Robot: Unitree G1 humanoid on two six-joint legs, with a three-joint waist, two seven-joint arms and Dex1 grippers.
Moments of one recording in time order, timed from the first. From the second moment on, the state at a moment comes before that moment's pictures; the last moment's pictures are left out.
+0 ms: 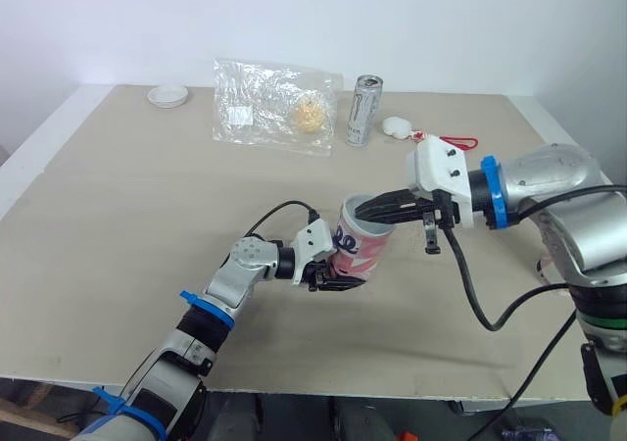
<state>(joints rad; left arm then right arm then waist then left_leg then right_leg) -0.63 0.17 -0.35 0.40 -0.13 0.07 -1.05 -0.78 -0.90 0.19 -0.29 0.36 0.55 1.24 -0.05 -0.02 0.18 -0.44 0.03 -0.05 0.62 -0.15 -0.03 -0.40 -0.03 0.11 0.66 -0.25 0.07</state>
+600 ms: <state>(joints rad) -0.63 0.17 -0.35 0.41 -0.13 0.07 -1.05 -0.80 -0.89 0.22 -0.27 0.27 0.46 1.30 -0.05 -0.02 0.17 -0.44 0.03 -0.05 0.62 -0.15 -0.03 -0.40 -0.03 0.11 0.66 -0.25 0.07</state>
